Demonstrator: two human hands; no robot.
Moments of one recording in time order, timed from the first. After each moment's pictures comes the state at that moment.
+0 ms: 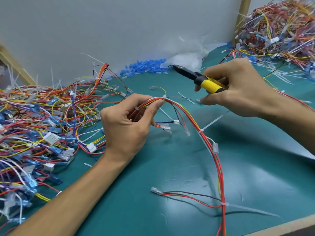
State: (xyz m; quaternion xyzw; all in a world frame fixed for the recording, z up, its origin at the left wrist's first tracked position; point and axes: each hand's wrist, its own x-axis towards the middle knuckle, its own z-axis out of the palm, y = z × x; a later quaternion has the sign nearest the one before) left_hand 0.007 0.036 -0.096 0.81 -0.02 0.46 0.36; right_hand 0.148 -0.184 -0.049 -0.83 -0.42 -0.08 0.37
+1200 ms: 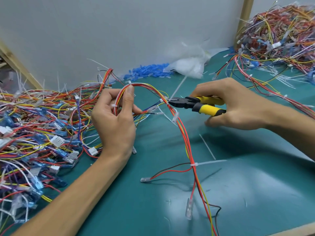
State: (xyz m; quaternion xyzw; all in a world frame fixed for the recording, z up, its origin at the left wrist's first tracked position) left_hand 0.016 0.049 -0.087 0.69 0.11 0.51 0.50; right_hand 0.142 -0.179 -0.055 -0.79 -0.52 0.02 0.32
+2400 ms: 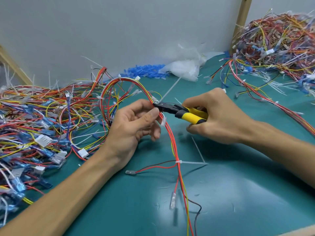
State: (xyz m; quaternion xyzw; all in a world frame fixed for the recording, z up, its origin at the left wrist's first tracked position) left_hand 0.013 0.034 -0.094 0.65 -0.03 0.14 0.75; right_hand 0.124 -0.167 -0.069 -0.82 -0.47 -0.03 0.32
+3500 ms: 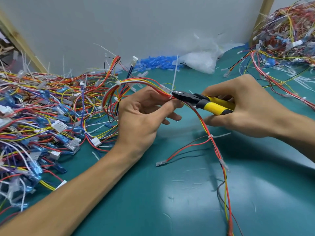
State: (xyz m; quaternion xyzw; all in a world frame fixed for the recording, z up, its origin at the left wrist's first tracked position) left_hand 0.006 0.018 -0.089 0.71 0.02 0.33 0.63; right_hand 0.124 -0.172 -0.059 -0.82 -0.47 -0.03 0.31
